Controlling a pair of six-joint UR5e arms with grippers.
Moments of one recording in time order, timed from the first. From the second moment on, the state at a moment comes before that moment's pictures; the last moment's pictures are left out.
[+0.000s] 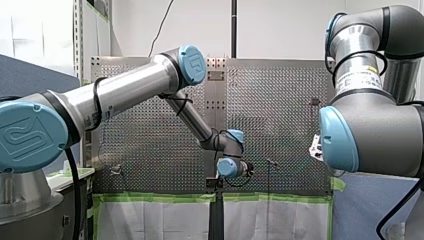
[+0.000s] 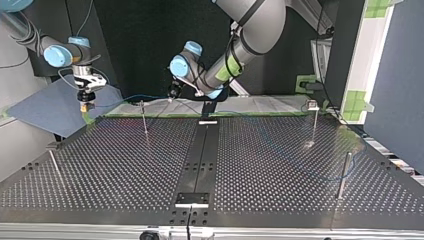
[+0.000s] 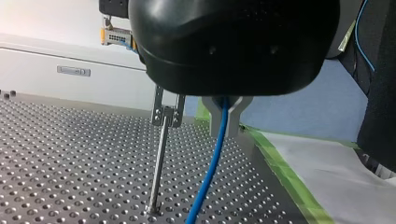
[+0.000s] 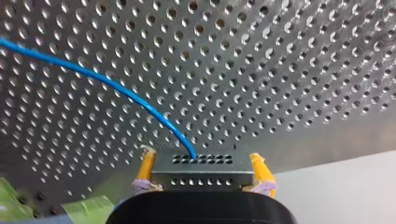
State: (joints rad) left arm -0.73 -2.67 -1.19 -2.64 -1.77 -1.57; right arm 1.48 -0.75 1.70 -0.90 1.19 1.84
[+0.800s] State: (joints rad) left arm -0.68 -2.62 -1.22 -2.69 -1.72 -1.58; right arm 1.45 -0.68 1.71 -0.86 1.12 1.95
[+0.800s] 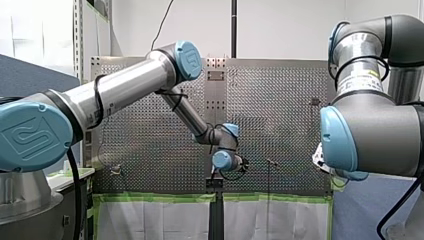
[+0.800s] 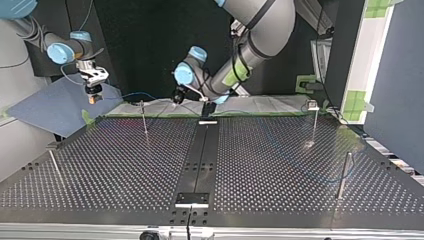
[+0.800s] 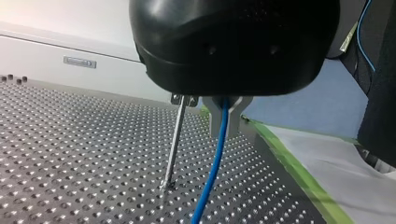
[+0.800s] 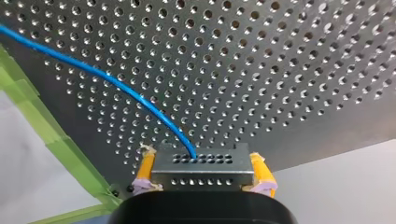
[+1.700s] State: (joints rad) left arm -0.65 -2.58 -1.29 -2.64 -1.69 -1.60; right arm 1.45 -0.68 1.68 -0.88 1.10 1.97
